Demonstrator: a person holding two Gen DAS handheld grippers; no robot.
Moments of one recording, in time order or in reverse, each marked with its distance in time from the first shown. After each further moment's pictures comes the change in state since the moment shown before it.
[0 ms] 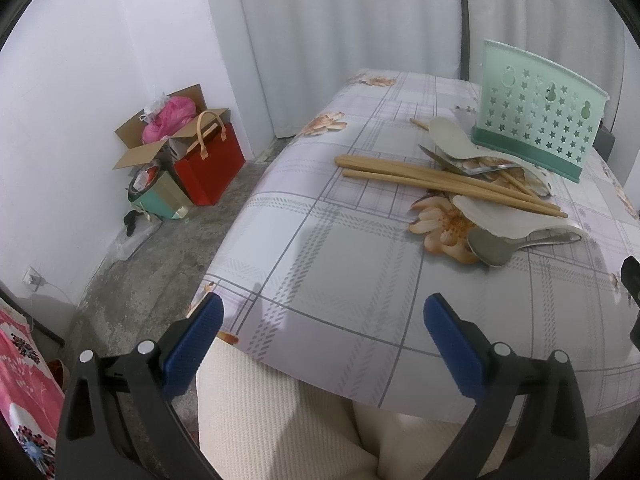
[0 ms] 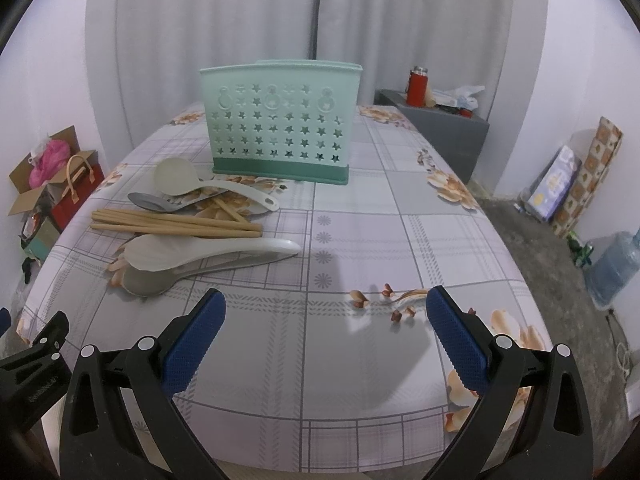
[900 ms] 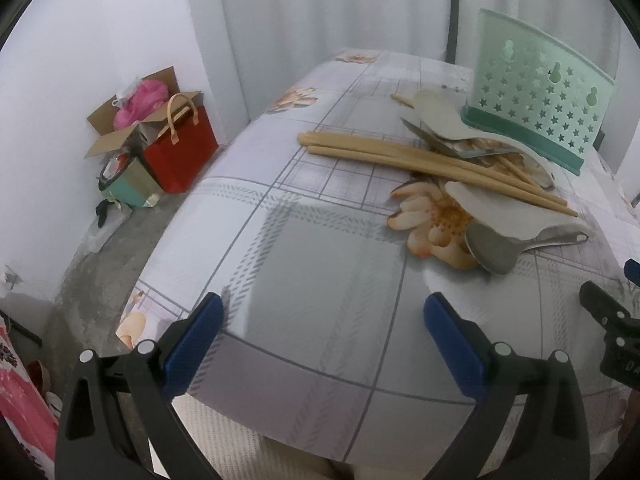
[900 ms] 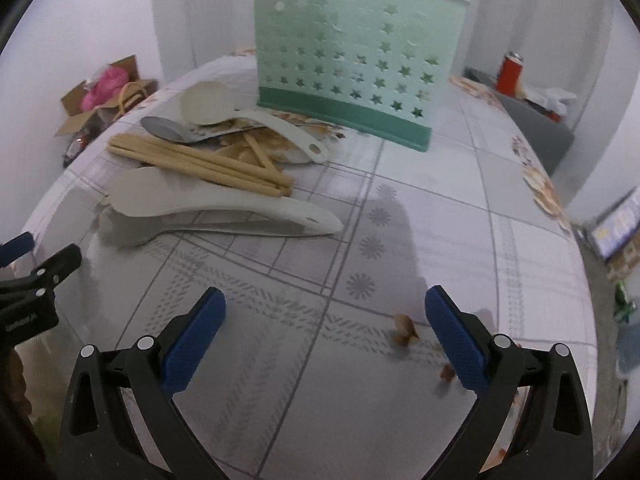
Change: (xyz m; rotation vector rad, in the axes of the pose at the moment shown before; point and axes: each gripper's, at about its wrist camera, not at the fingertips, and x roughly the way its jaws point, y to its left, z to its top) left arm 0.037 -0.008 -0.001 0.005 0.047 -0.085; right arm 0.075 -0.002 -0.001 -0.242 0.134 0.249
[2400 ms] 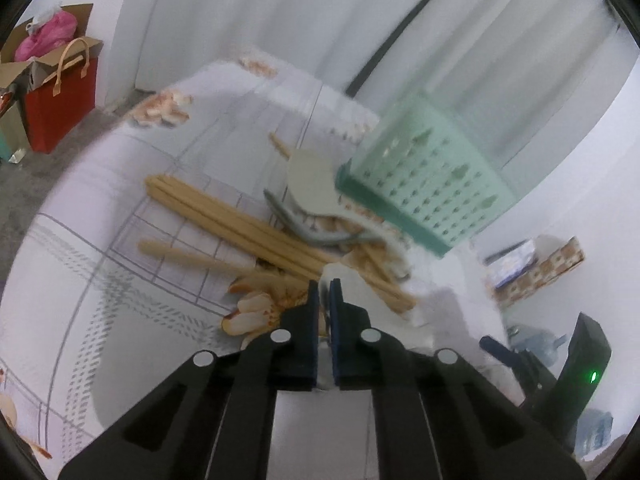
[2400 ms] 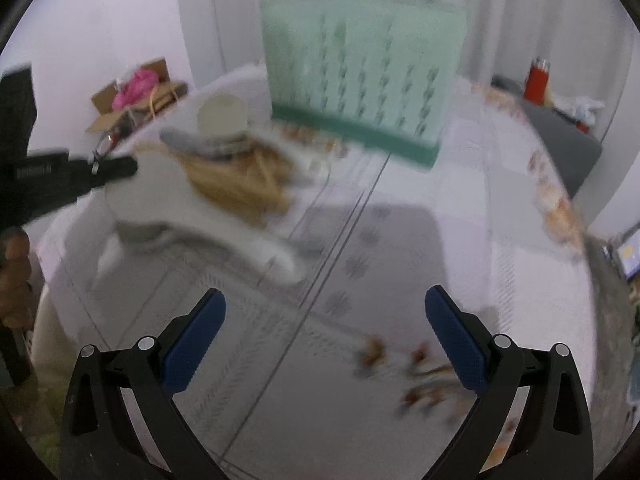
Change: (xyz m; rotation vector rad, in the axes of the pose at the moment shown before) left arm 0.022 -0.005 0.073 -0.215 0.025 -0.623; right arm -0.017 -0.029 0.019 -0.041 -0.020 0.112
